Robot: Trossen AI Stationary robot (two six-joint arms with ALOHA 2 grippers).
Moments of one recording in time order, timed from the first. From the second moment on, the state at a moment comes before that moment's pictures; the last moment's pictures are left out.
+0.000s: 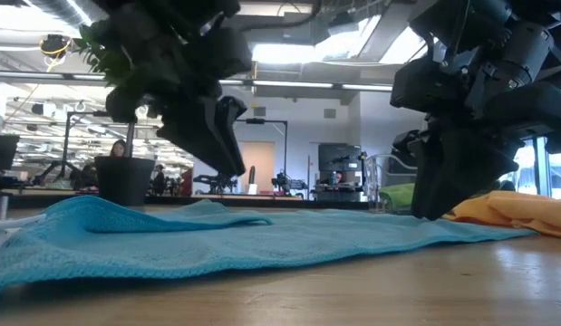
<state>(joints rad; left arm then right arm) -0.16 1.63 0.87 -0.15 -0.11 0.13 0.33 1.59 0.70 -0.11 0.11 0.18</state>
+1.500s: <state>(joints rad) -0.22 1.66 0.92 -0.74 -0.02 -0.74 0.31 1.68 0.70 0.43 0.28 0.13</state>
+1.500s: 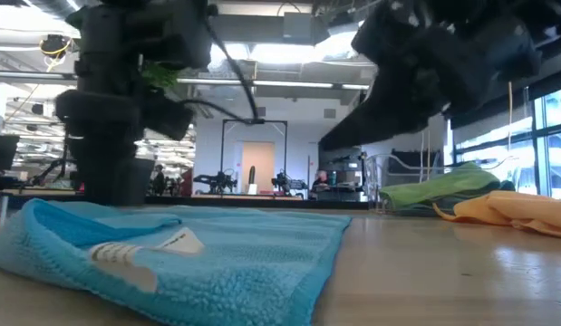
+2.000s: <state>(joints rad) -0.25 1.66 1.07 -0.79 -0.14 -0.25 0.24 1.86 0.70 0.43 0.21 0.15</state>
